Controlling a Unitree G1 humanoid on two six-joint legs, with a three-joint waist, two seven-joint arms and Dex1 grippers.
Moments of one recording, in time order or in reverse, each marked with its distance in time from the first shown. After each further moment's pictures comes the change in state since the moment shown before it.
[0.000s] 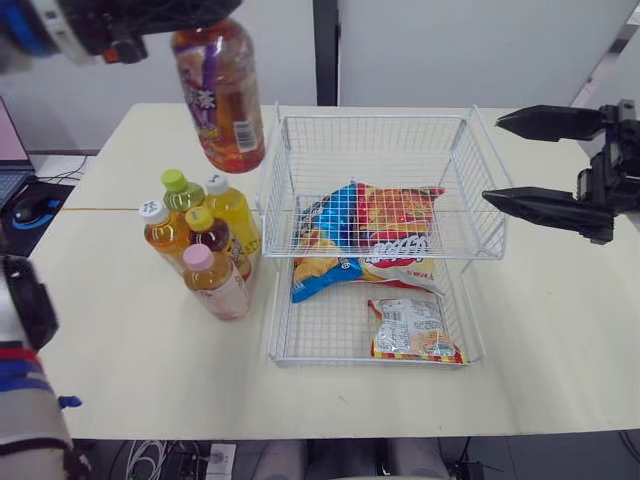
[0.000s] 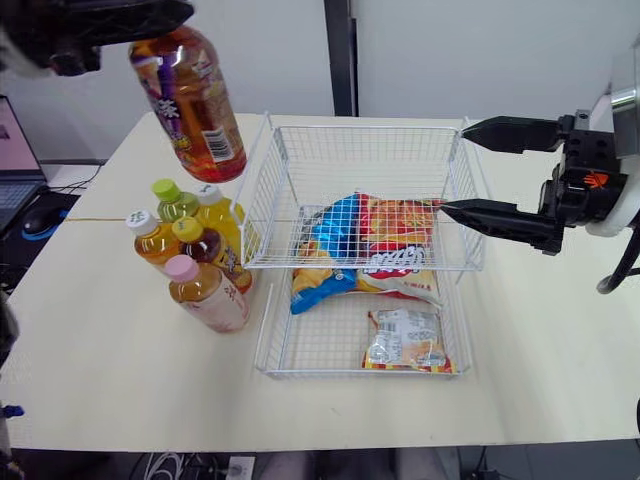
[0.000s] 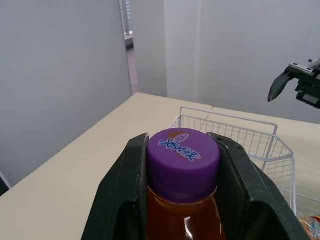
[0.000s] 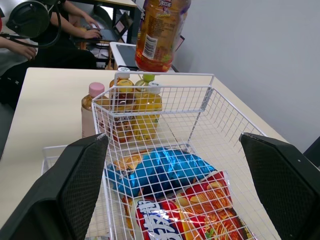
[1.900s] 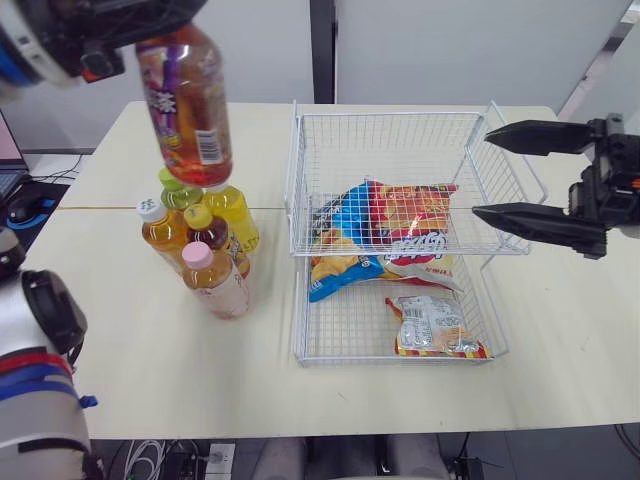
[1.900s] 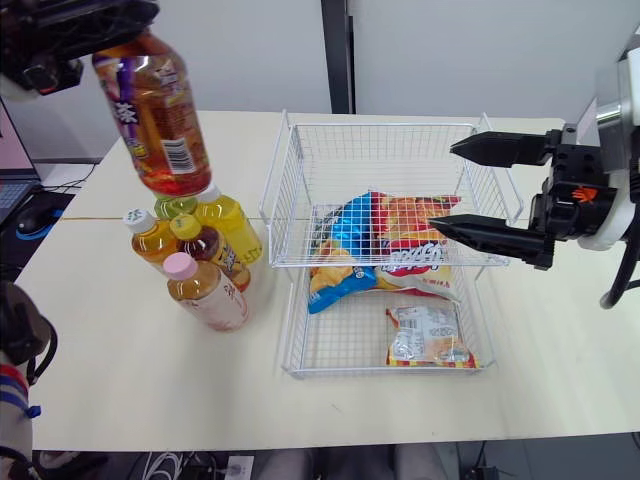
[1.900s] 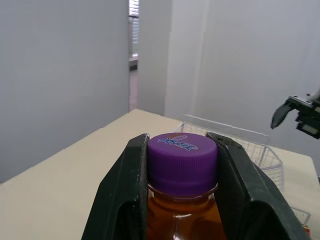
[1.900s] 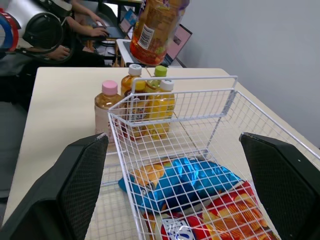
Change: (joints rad) left arm 0.225 0.021 0.327 -0.089 0.053 0.112 0.002; right arm 0.007 -0.016 0.042 -0.056 0.119 -0.003 -0.070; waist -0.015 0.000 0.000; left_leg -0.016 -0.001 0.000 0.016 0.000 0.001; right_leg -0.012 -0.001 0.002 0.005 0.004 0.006
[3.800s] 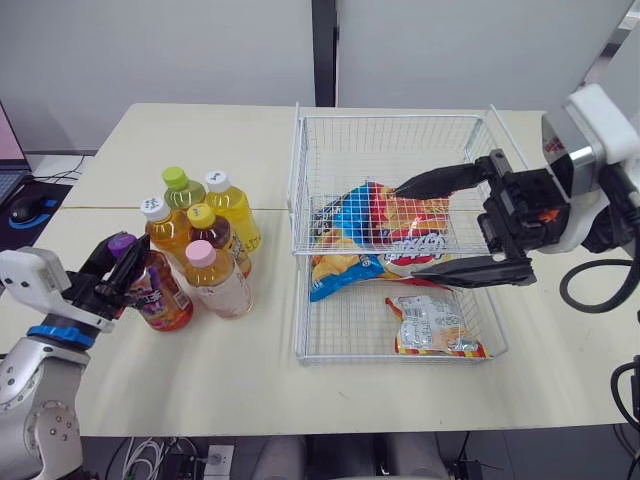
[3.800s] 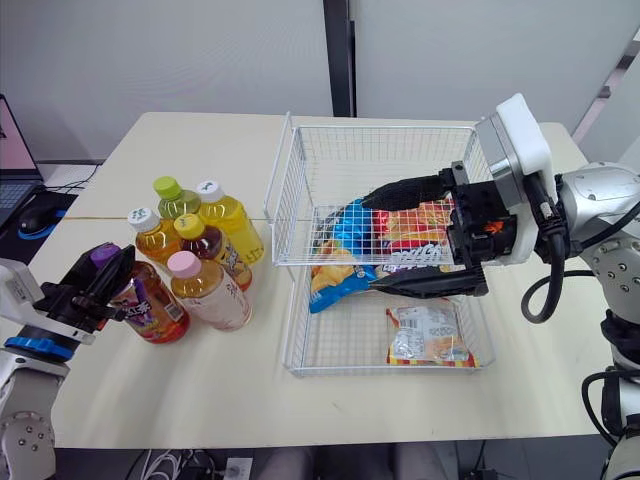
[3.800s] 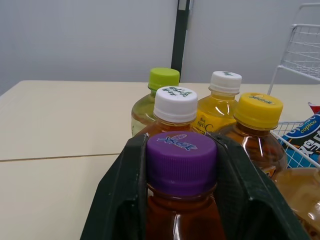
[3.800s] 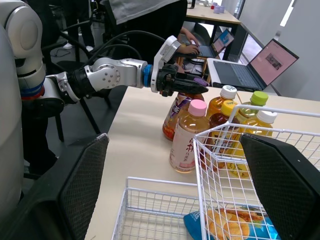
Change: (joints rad) left arm 1.264 -0.531 0.336 -0.552 0.050 -0.691 0.505; right arm -0.154 0.205 0.288 0.049 -0.131 -0.076 0.247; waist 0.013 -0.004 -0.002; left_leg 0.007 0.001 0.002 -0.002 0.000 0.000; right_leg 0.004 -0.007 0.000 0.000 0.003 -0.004
